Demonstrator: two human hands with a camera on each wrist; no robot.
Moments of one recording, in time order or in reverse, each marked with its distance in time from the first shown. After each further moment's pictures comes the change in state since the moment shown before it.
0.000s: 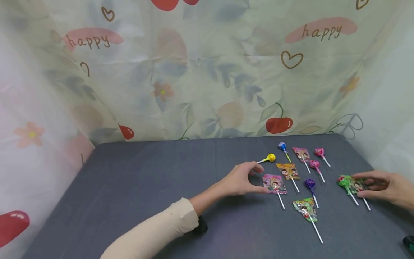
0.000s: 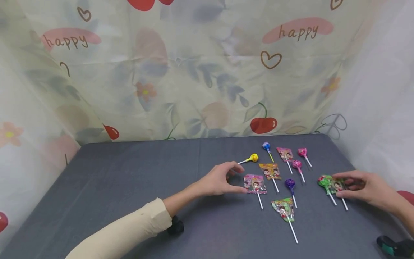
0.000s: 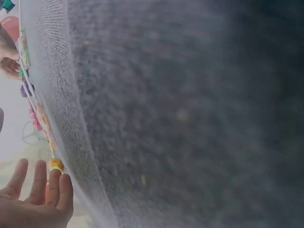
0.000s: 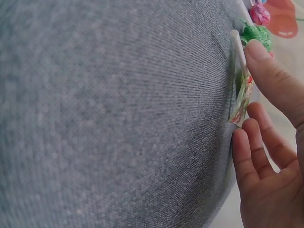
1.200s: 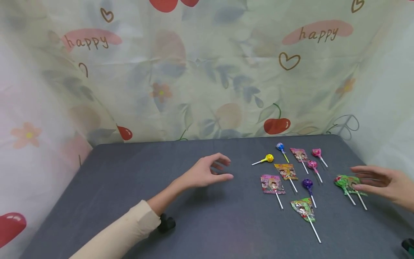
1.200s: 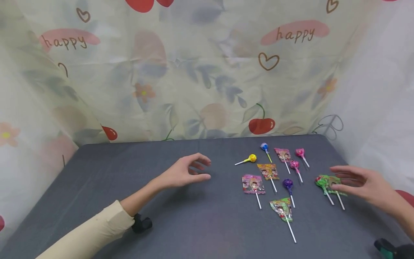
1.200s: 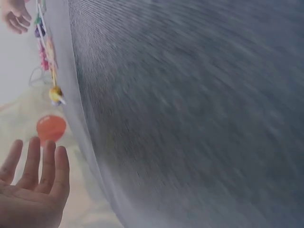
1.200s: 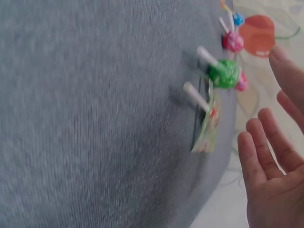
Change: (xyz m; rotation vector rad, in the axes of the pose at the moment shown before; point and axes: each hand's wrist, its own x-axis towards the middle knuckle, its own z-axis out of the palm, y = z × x) left_hand -0.057 -0.032 -0.073 -0.155 0.040 0.010; right_hand -0.007 -0.031 -0.004 0.119 0.036 0.024
